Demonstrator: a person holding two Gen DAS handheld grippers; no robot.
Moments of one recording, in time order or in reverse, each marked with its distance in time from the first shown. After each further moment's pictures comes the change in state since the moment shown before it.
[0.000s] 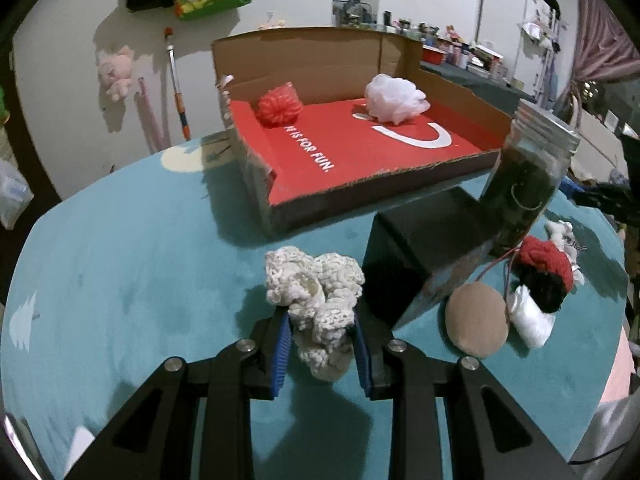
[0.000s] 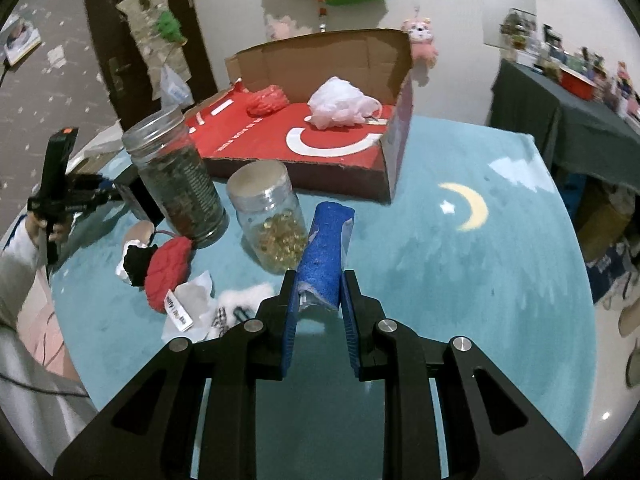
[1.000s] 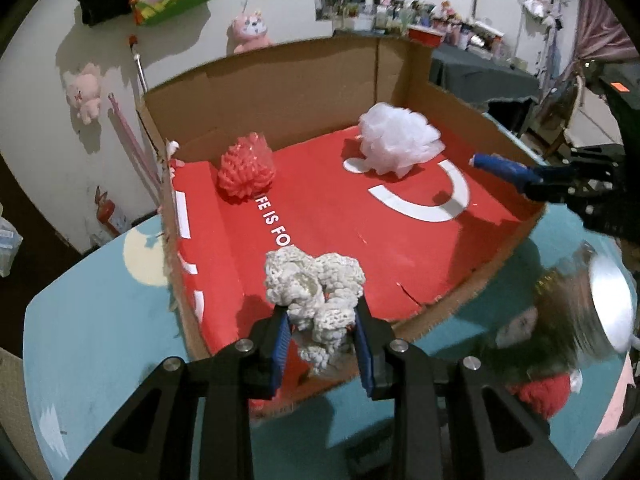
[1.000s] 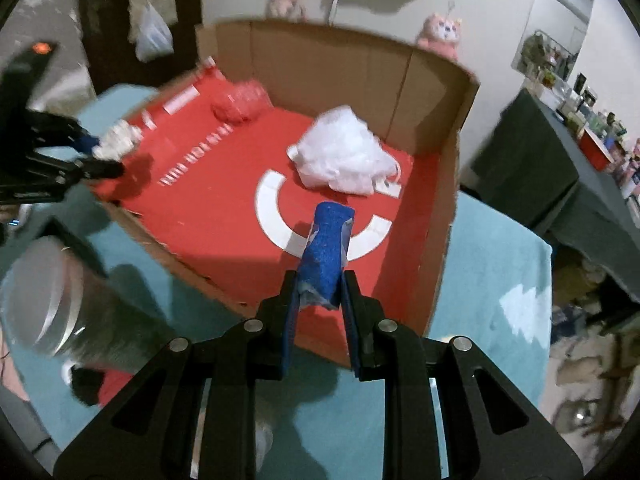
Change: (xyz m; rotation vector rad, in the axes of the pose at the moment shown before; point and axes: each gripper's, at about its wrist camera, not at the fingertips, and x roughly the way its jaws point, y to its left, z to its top) left arm 0.060 -0.020 0.133 0.051 0.121 0.020; right arm 0.105 0.027 0.145 -0.164 0.208 -0.181
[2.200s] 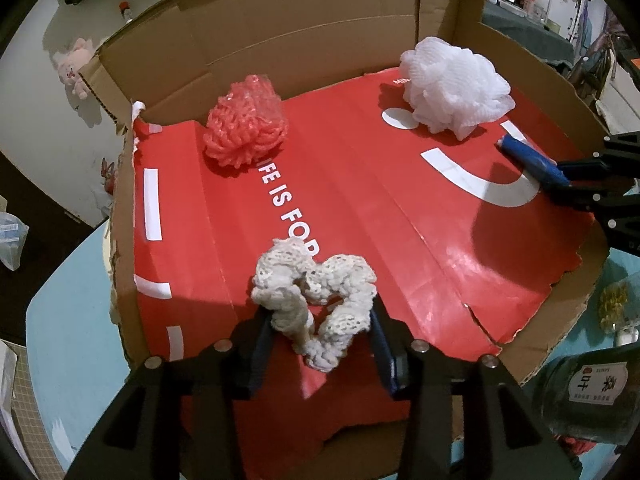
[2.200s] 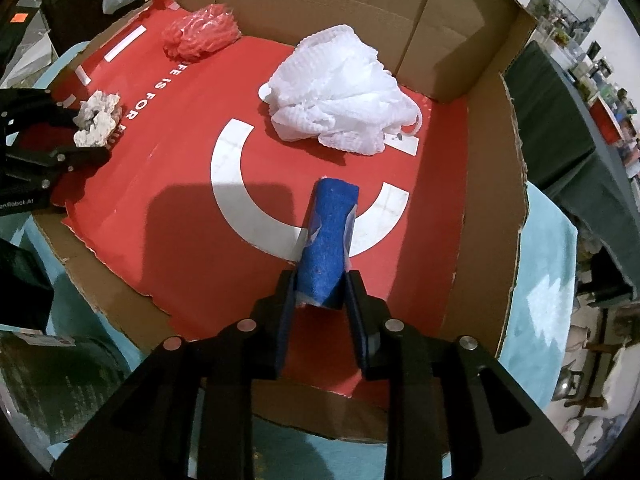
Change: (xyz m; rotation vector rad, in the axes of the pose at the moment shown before) left arm 0.073 0.006 0.019 0.013 0.181 0.082; right arm 0.076 -0.002 0.016 0.016 0.228 -0.034
